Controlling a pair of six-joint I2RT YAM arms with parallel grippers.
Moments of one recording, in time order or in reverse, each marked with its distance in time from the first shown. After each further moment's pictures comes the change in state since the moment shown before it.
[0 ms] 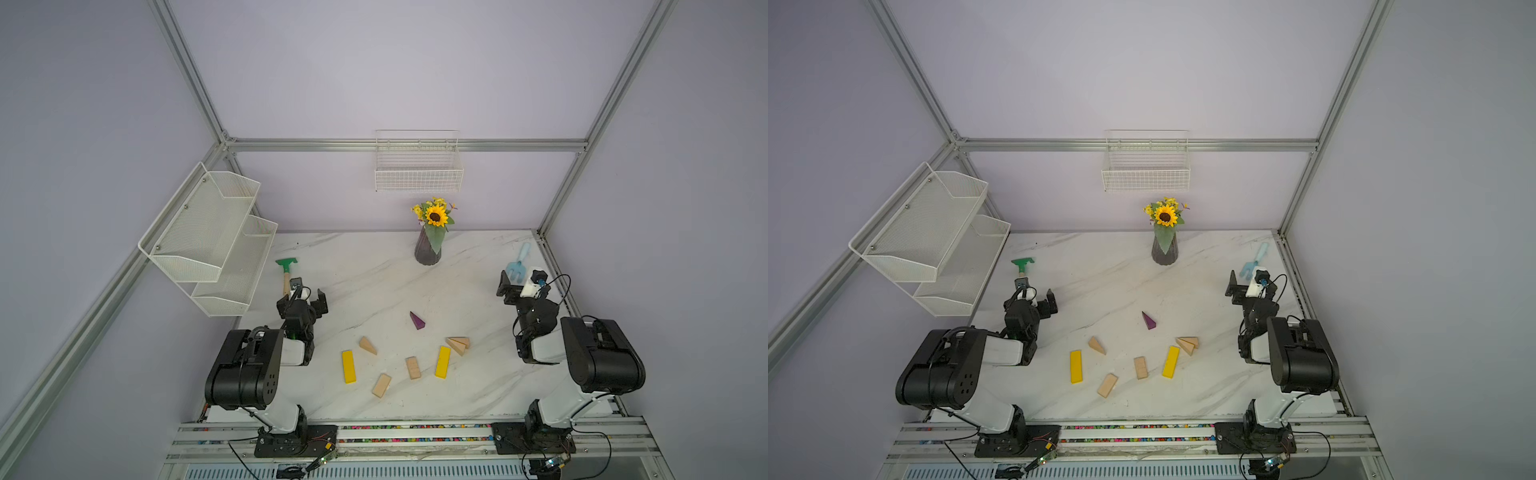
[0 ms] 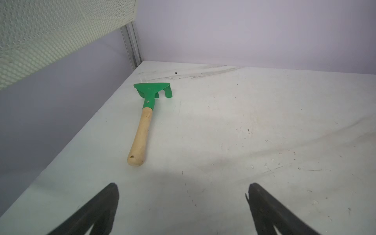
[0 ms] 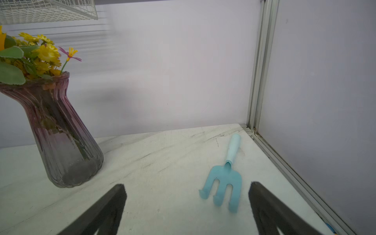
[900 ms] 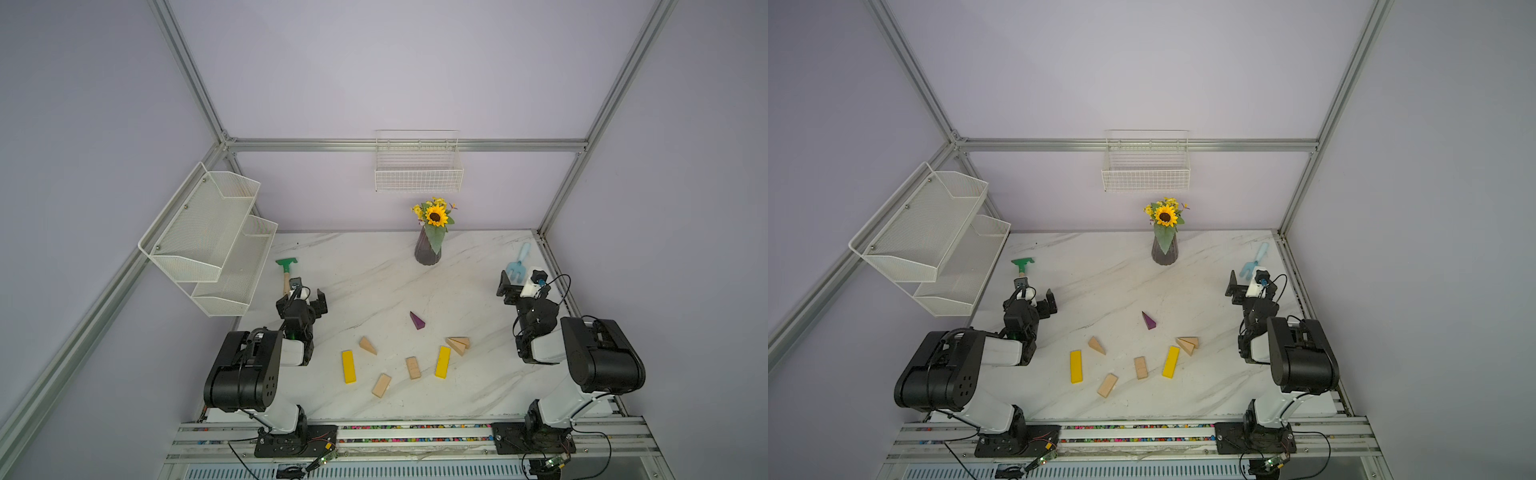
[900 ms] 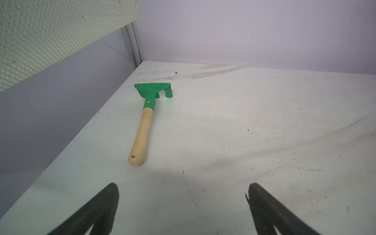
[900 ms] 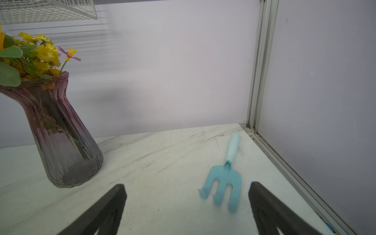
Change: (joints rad) left arm 0.006 -0.013 -0.001 -0.011 0.007 0.000; right arm 0.006 -0.010 0.000 -0.009 0.019 0.001
